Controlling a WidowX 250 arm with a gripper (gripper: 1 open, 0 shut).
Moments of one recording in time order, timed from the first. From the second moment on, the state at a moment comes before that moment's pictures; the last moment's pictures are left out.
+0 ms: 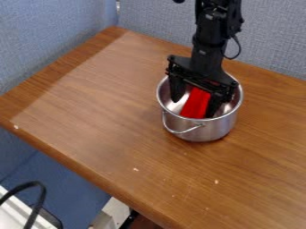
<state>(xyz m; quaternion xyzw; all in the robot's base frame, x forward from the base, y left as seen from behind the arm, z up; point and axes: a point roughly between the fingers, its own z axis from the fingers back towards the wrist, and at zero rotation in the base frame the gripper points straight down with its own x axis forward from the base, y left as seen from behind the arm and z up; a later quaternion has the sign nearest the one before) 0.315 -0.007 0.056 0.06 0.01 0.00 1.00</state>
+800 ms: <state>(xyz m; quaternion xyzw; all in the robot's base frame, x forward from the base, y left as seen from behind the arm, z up) 0.318 -0.005 0.057 0.05 0.02 0.01 1.00</state>
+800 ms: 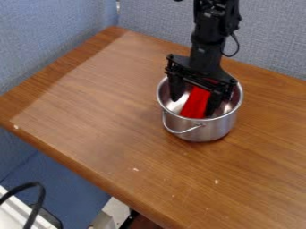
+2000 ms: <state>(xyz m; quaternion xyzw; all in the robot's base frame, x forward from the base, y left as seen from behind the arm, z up) 0.323 0.000 0.053 0.04 0.03 0.02 1.00</state>
